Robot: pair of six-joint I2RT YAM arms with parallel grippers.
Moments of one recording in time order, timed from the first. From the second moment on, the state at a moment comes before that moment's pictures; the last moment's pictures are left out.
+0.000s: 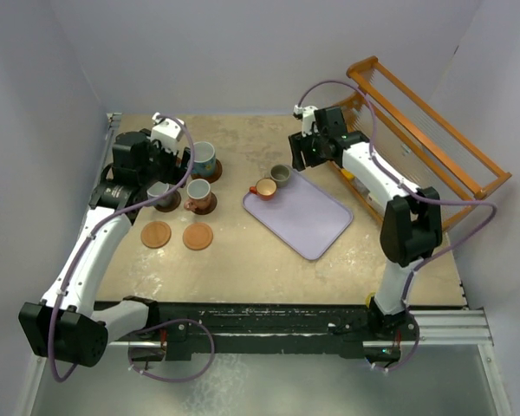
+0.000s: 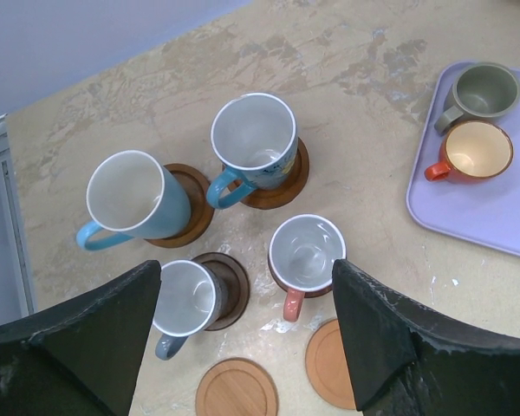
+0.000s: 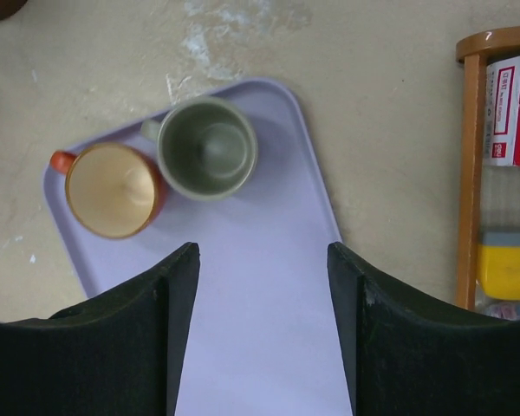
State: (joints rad) left arm -0.18 1.15 1.13 -0.40 0.10 0.22; right arm 0.34 1.83 1.56 -0.54 -0.14 -0.08
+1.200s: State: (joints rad) left arm -0.18 1.10 1.10 -0.39 0.07 0.22; right arm 0.40 2.20 1.86 -0.63 -0.02 0.02
